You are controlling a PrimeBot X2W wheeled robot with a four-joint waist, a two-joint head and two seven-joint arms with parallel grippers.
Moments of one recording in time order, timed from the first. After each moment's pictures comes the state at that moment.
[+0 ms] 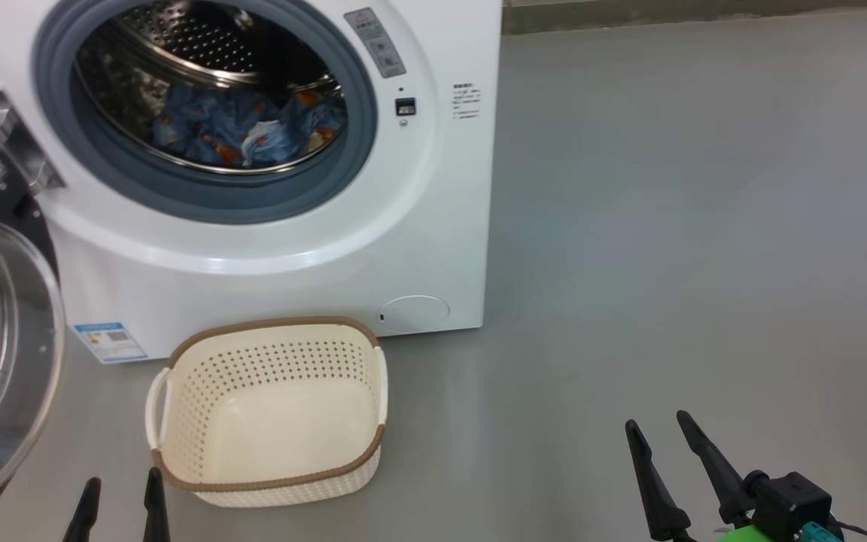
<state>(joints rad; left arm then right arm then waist) 0.19 0.07 0.08 0.03 -0.28 -0.13 -0.26 0.06 -0.05 0.08 0.13 0.25 0.13 -0.26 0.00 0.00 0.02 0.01</state>
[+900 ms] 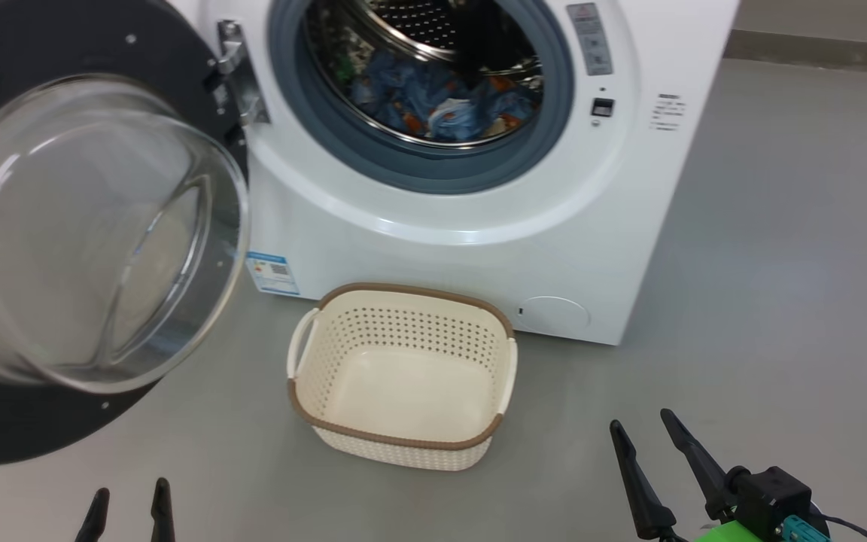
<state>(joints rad) 0.18 0.09 0.06 0.08 -0.32 -0.13 -0.26 0.04 -0.05 0.11 0.16 0.23 0.13 -0.26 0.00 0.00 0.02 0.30</state>
